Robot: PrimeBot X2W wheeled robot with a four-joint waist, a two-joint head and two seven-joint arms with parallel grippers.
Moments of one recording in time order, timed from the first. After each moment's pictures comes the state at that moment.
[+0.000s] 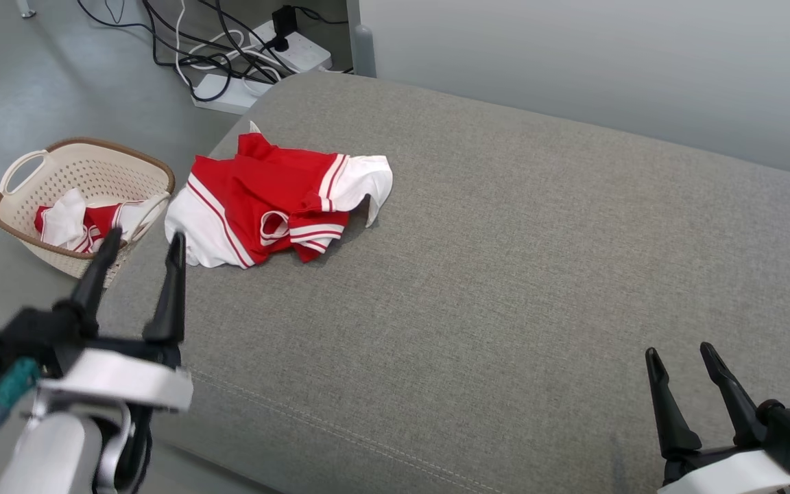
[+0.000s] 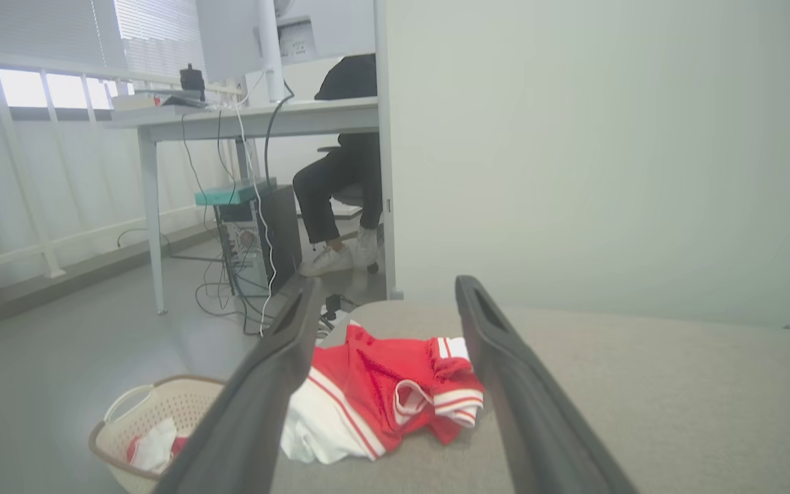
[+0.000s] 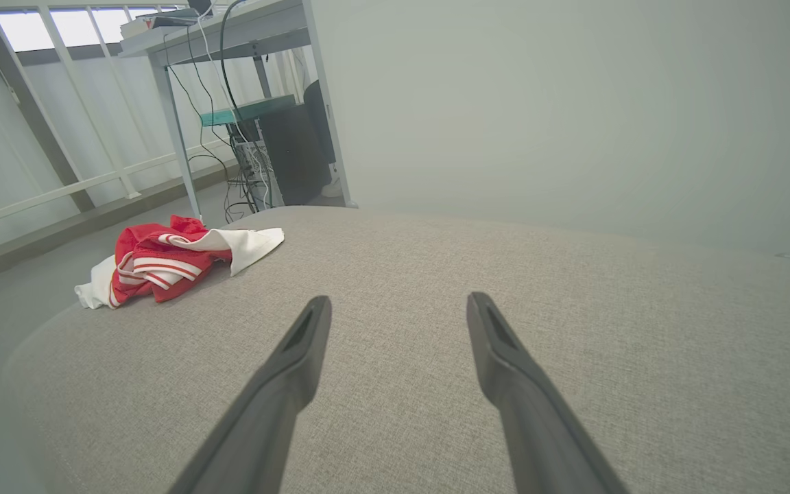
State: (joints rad) left arm -0.12 0.29 -0.17 0.07 -0.40 0.08 -0.20; right arm 0.09 -0.07 0.02 0.02 0.21 0.13 -0.13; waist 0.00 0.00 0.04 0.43
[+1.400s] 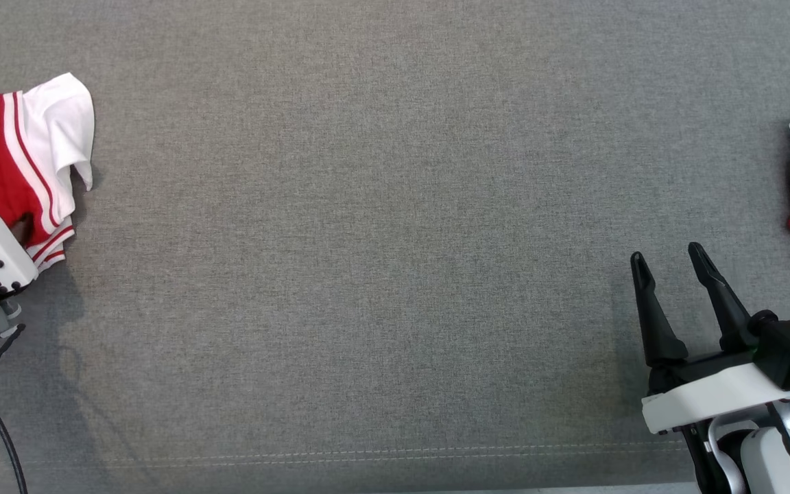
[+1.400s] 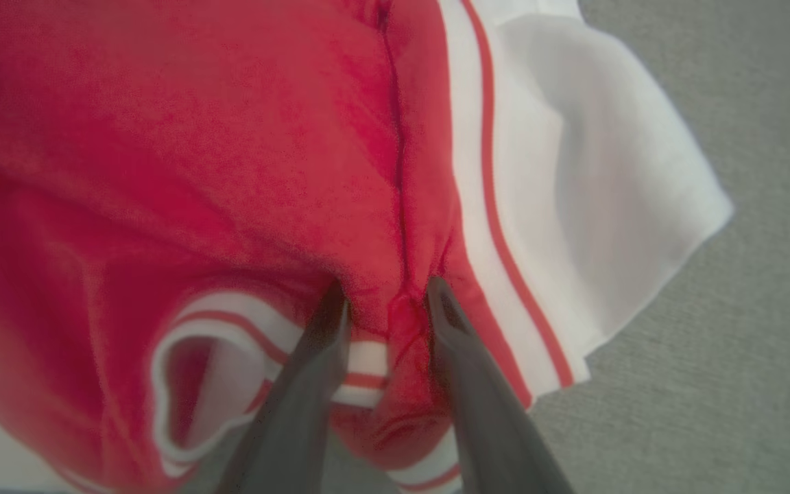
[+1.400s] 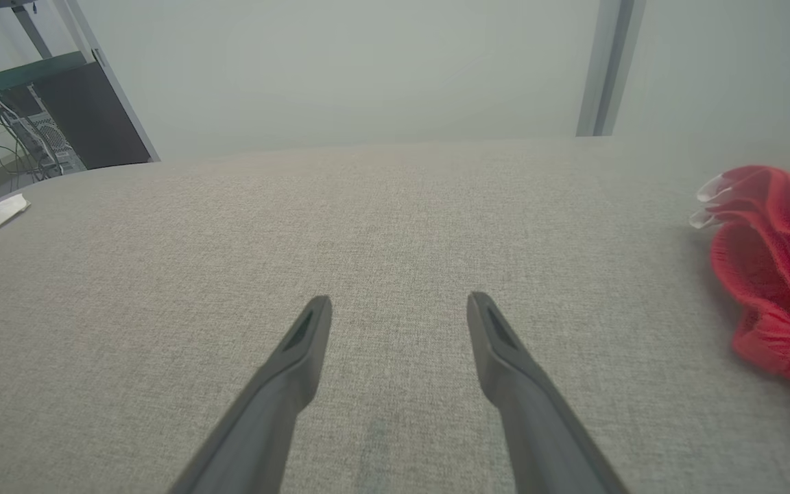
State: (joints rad) left arm -0.88 0.42 -0.12 1.11 -0.67 -0.10 0.36; right arm -0.15 -0.10 0.08 0.08 0.21 0.13 -0.17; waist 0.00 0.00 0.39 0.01
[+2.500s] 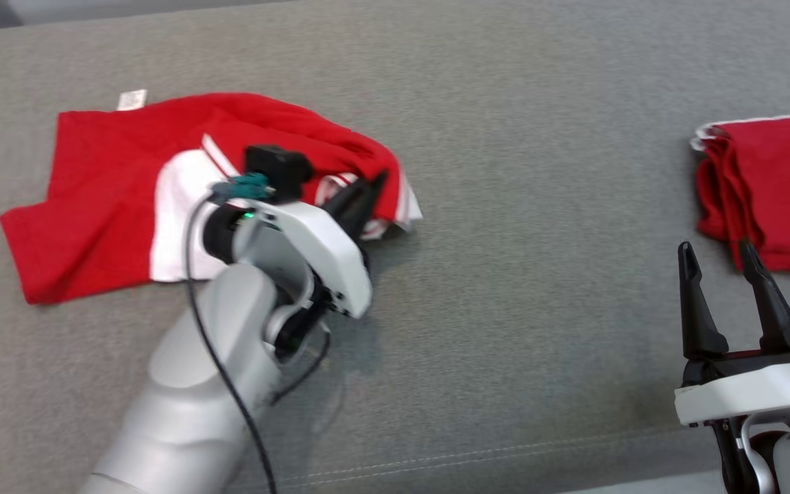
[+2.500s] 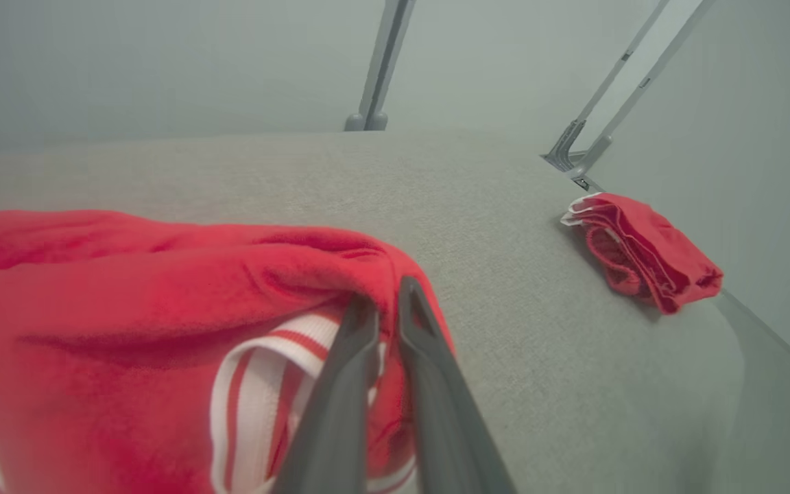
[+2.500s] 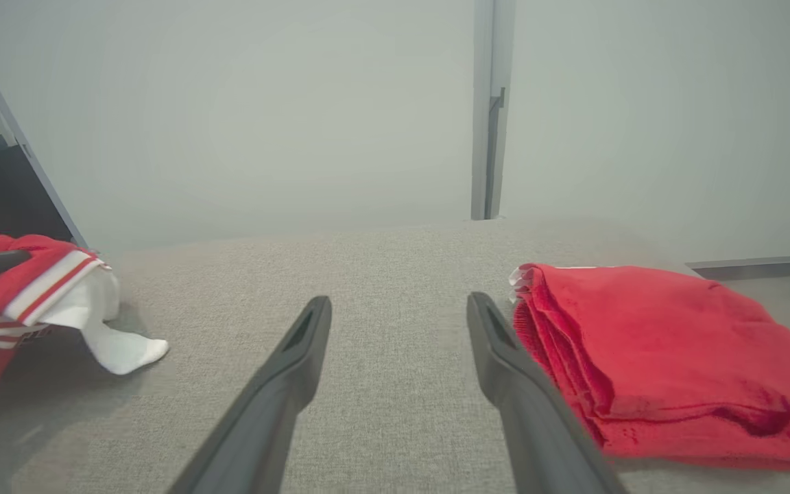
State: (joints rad) left arm -0.74 0.08 -0.54 0.60 -0.68 -0.13 0.07; right arm -0.13 -0.08 -0.02 0.04 0.22 0.13 -0.16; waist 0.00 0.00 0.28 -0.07
